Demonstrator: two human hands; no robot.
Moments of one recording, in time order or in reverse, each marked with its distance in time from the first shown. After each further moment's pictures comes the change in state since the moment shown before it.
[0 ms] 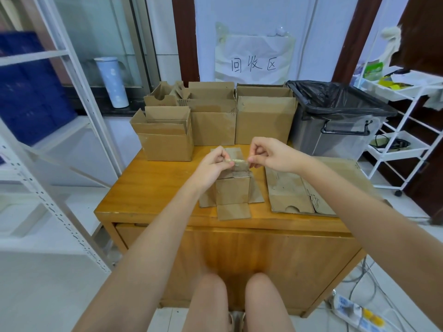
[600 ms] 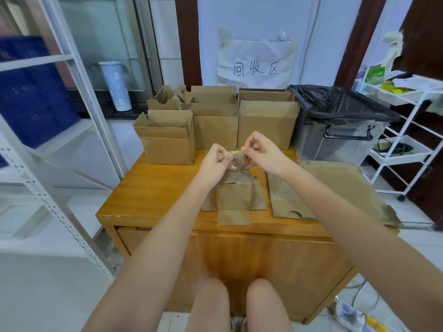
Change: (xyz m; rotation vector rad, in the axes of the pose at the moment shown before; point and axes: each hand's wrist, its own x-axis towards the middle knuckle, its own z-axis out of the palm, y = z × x) left_hand 0.014 0.005 0.006 0.026 0.170 -0.018; right_hand 0.018 -0.012 0.024 0.311 0.265 0.034
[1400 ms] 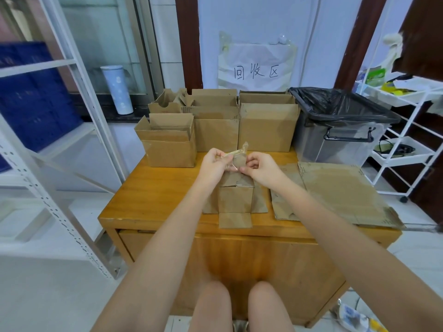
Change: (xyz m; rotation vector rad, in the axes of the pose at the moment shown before) left_hand 0.000 0.007 0.000 -0.178 0.091 -0.121; right_hand -0.005 0.020 0.018 -0.163 0.085 0.174
